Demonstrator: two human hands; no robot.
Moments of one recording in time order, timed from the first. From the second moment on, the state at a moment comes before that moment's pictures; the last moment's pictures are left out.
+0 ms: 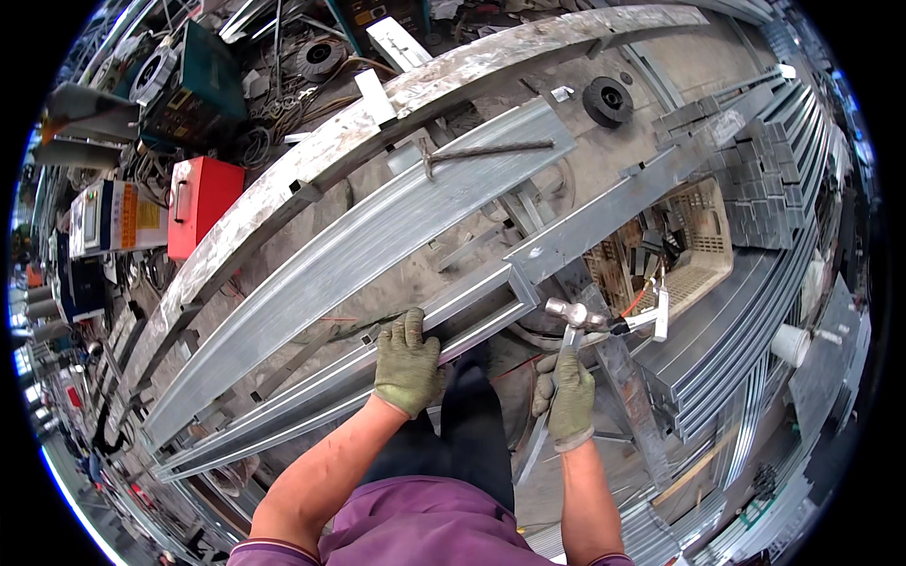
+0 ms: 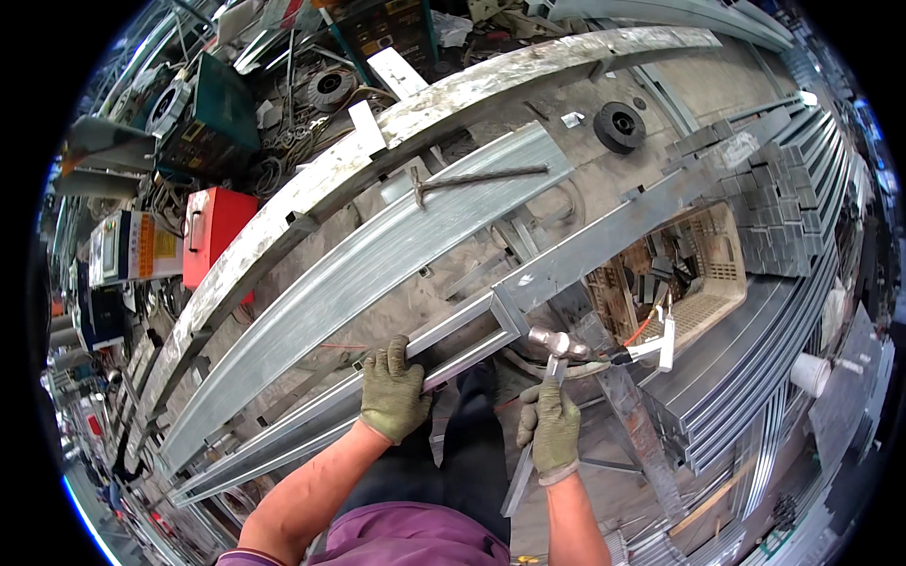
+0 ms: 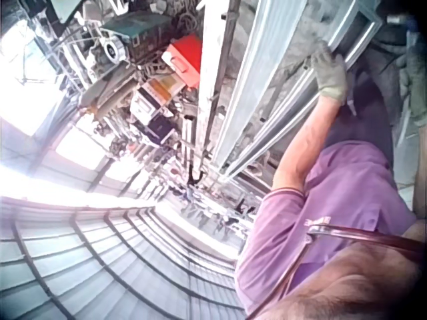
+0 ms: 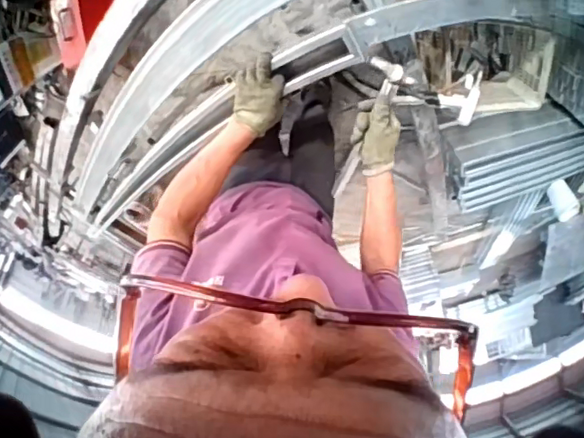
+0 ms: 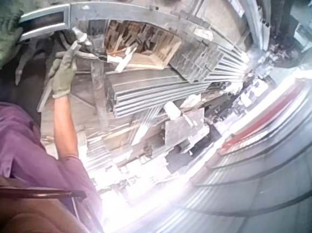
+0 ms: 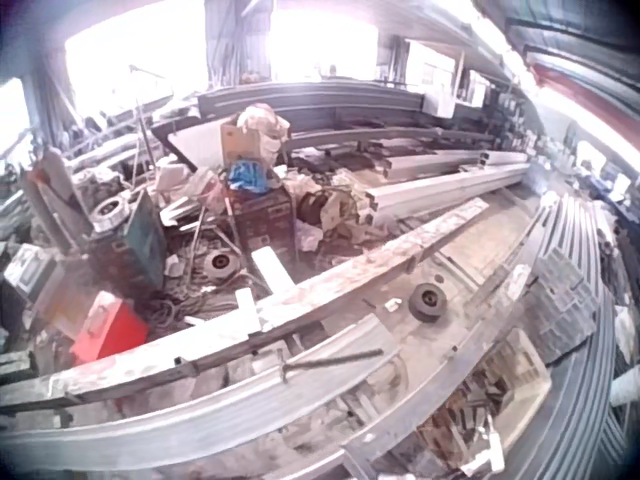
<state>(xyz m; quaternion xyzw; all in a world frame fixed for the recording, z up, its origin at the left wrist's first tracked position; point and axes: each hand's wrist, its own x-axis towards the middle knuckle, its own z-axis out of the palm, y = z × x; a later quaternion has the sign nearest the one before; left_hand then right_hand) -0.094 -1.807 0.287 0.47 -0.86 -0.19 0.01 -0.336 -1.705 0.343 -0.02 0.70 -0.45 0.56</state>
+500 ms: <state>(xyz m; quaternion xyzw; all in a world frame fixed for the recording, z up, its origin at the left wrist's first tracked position) -0.090 -1.807 0.280 0.46 -0.87 -0.18 0.03 -0.436 -1.821 0.314 -0.53 0.80 -0.10 0.27</state>
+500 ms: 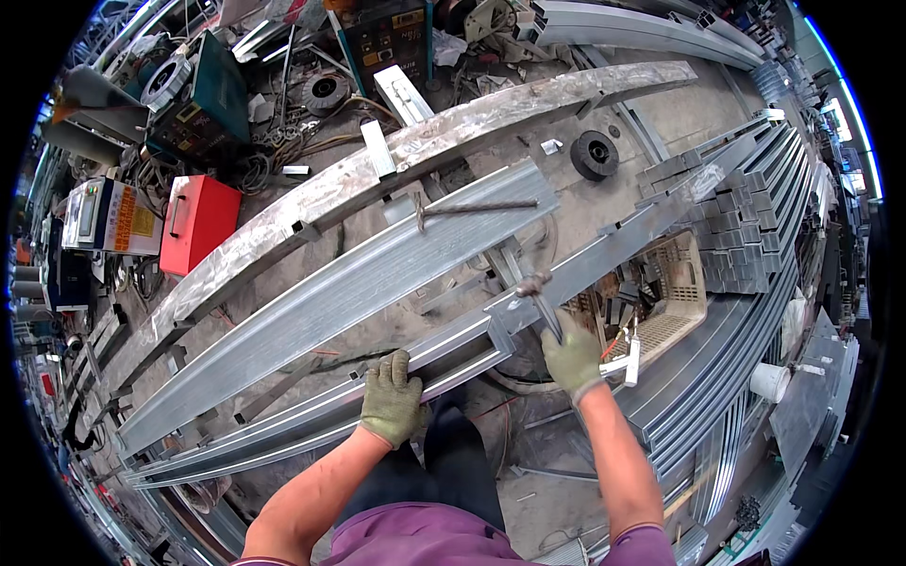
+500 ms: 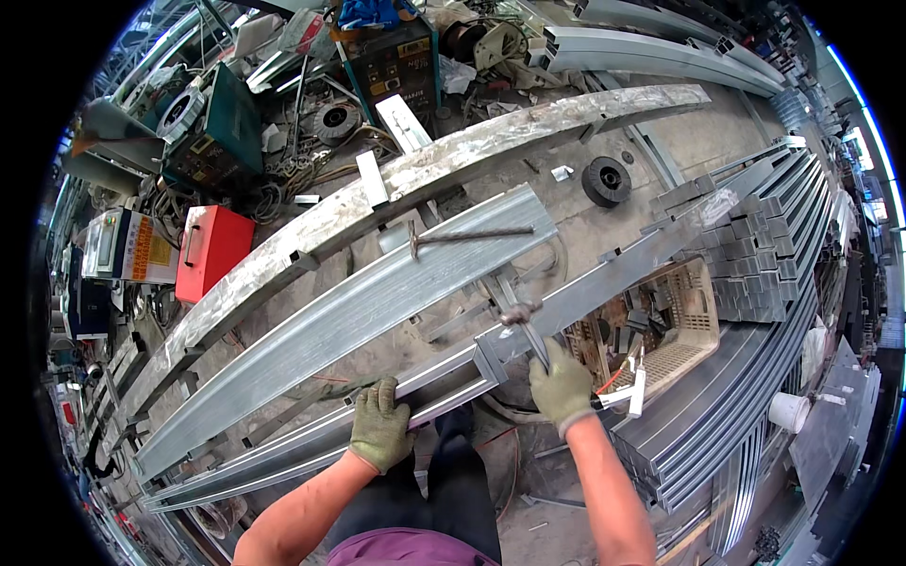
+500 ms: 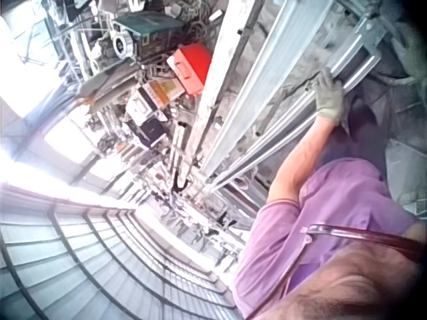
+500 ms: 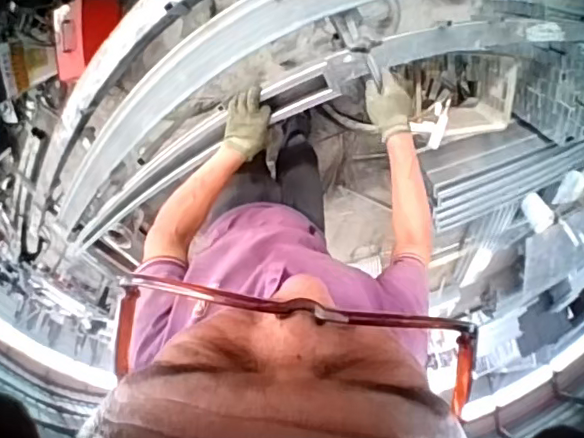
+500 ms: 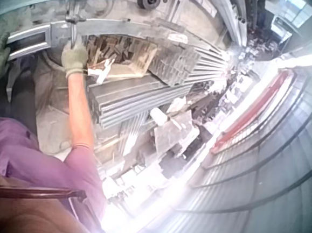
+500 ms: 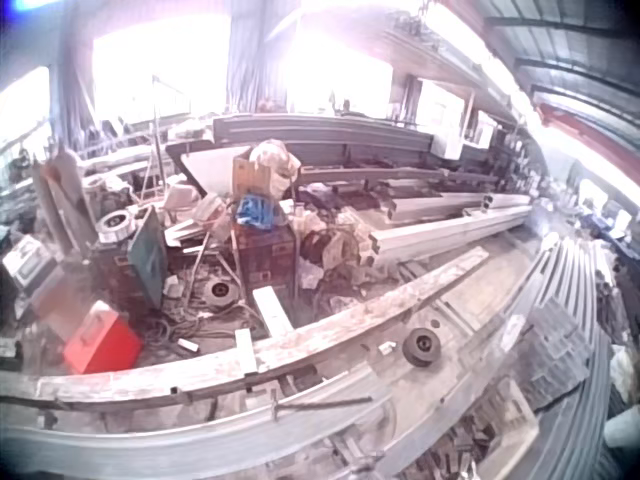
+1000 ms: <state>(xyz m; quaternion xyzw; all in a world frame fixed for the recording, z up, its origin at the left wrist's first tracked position) -0.095 -1.801 0.284 0.48 -0.86 -0.16 -0.02 -0.363 -2.001 0.218 -0.81 0.55 0.10 0.16</state>
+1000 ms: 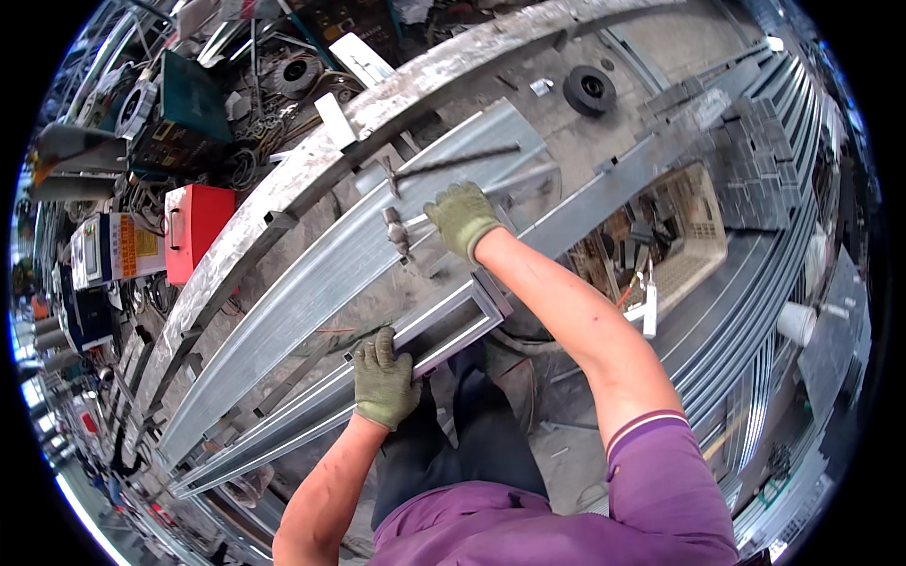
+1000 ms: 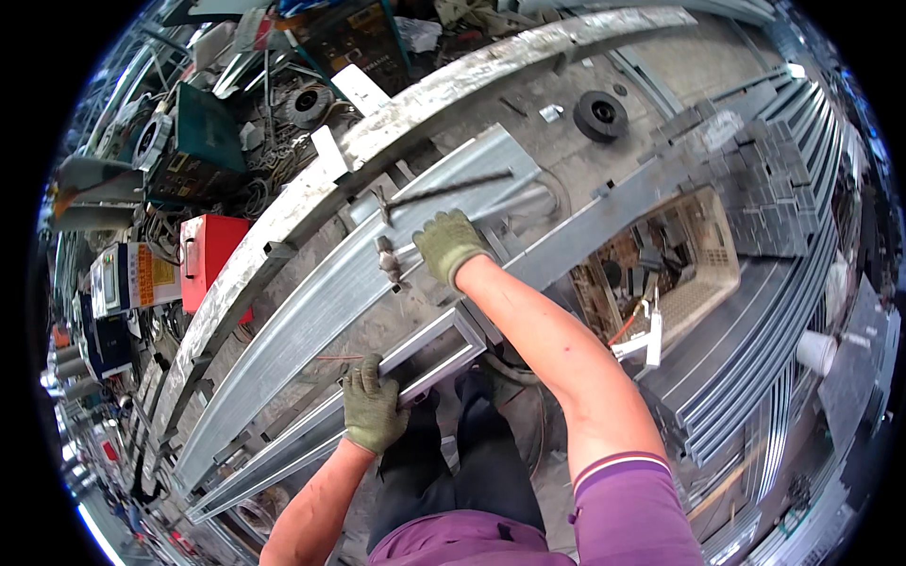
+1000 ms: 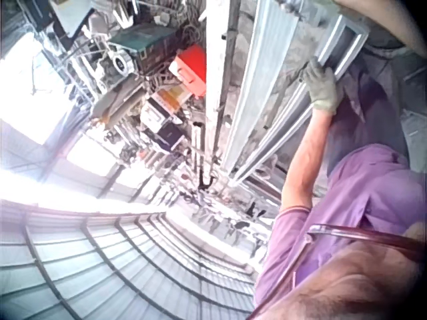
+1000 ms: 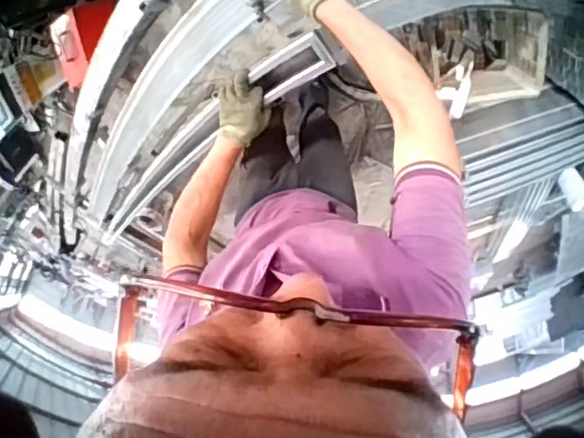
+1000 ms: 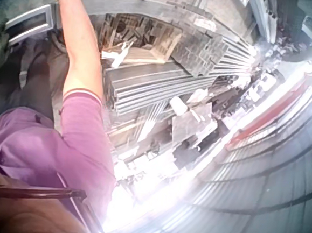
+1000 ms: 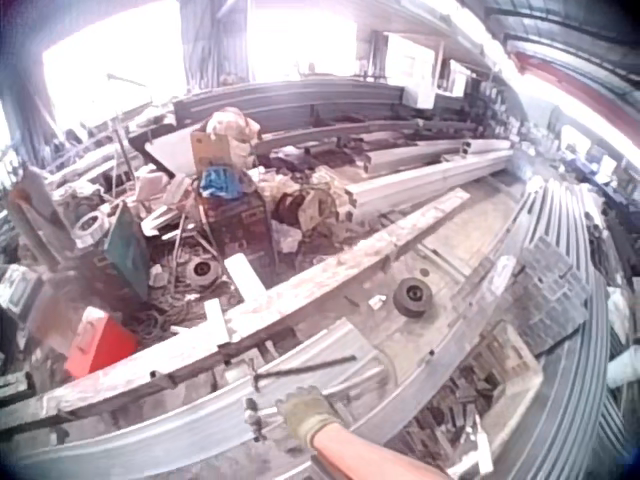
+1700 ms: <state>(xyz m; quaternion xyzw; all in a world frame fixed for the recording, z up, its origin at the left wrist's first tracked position) -0.098 -1.803 0.284 0.47 -0.88 -0.11 -0.05 -0.347 -1.731 0.232 -0.42 0.70 -0.42 0.40</state>
